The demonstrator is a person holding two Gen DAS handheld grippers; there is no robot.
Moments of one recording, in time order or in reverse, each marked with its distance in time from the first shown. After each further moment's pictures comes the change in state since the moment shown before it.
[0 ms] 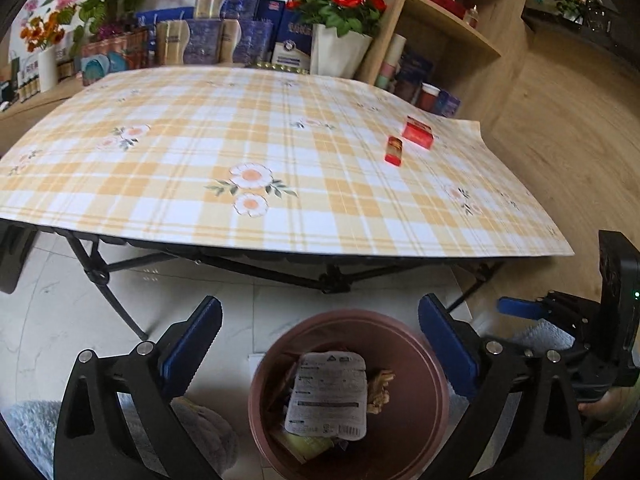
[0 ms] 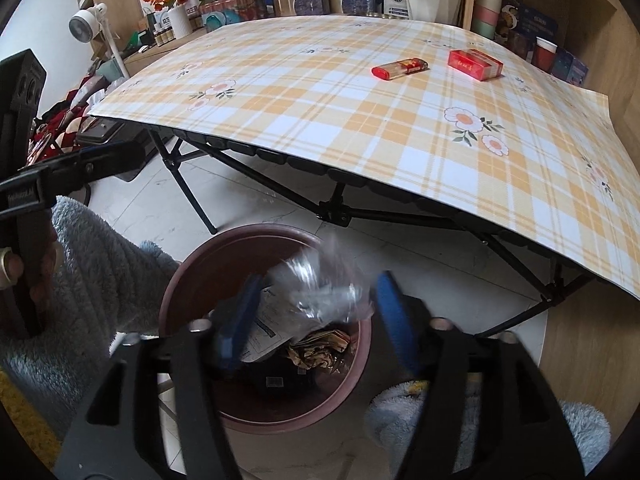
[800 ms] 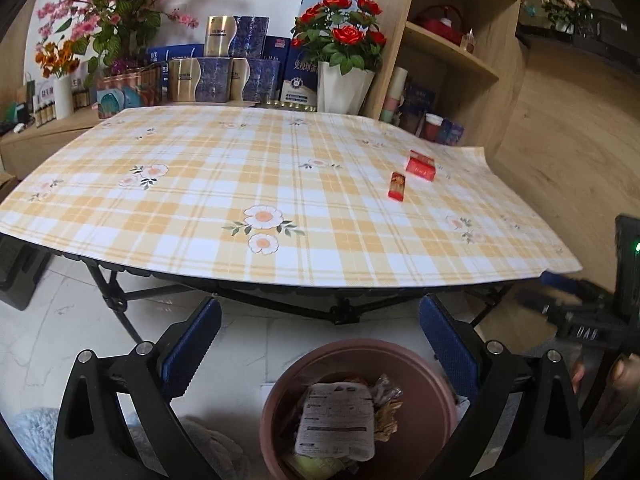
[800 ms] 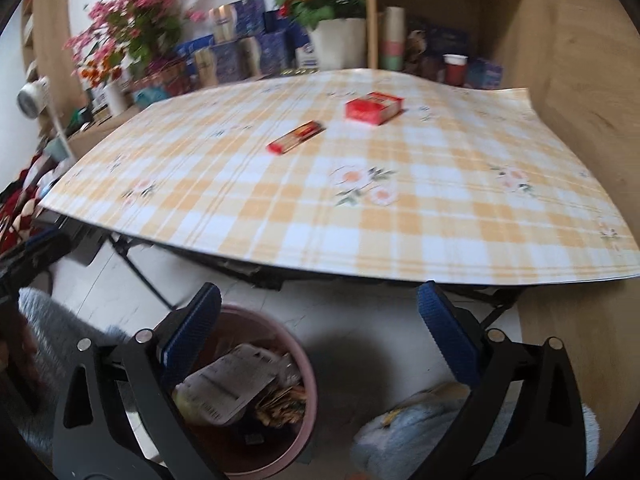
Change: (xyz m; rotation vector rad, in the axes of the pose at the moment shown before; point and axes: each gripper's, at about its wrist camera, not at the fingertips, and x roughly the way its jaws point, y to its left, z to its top) left arm -0.016 -0.007 0.000 0.028 -0.115 0.057; right arm -0.033 -0.049 0.012 0.211 -0.212 -0.189
